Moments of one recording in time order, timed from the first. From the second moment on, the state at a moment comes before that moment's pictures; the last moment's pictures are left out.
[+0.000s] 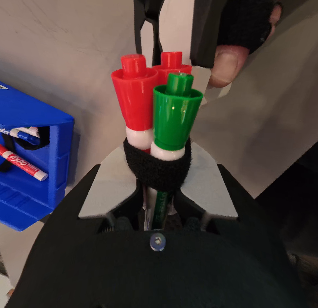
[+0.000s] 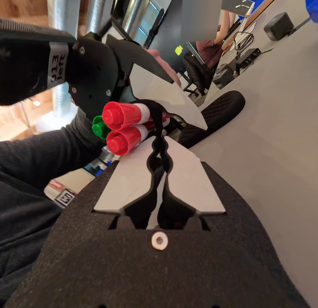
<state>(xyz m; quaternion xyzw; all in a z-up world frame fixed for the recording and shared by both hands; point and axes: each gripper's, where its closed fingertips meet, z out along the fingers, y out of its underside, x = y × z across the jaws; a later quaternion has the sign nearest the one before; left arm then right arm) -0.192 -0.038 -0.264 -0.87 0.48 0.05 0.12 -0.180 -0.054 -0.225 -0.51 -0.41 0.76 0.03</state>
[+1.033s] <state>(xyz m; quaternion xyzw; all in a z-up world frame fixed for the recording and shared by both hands) -0.200 -0.021 -0.259 -0.87 0.46 0.10 0.14 -0.181 -0.046 -0.218 -0.50 -0.37 0.78 0.03</state>
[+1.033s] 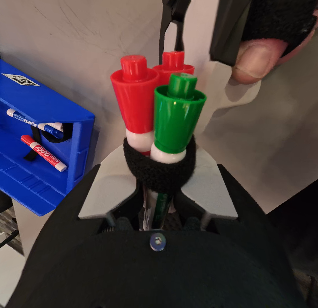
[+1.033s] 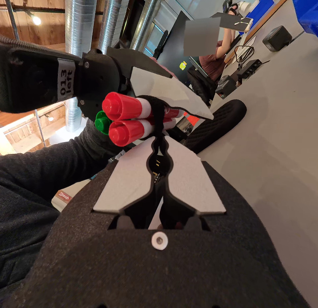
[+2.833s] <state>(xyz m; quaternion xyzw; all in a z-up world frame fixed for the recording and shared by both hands) -0.215 -0.004 -0.262 -0.87 0.44 0.16 0.16 -0.181 -0.038 -0.214 -0.49 -0.33 0.81 0.02</state>
